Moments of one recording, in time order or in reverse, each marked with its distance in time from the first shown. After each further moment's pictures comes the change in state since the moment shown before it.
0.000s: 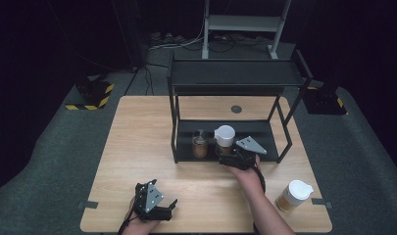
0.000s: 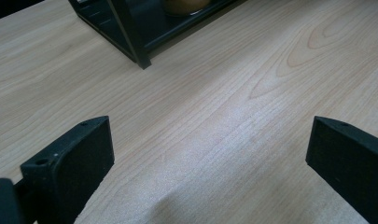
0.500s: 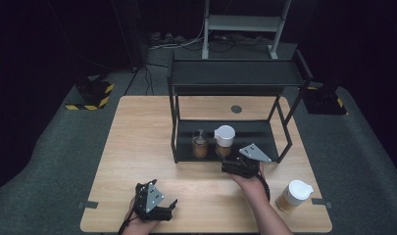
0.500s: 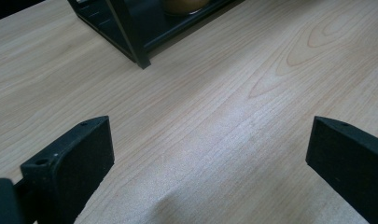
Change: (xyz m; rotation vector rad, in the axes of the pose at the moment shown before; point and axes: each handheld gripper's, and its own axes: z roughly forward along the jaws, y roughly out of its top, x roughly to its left) left arm -0.001 0.000 0.000 0.002 0.001 0.002; right arm 0.005 -0.009 -0.027 -0.014 0.013 -0.017
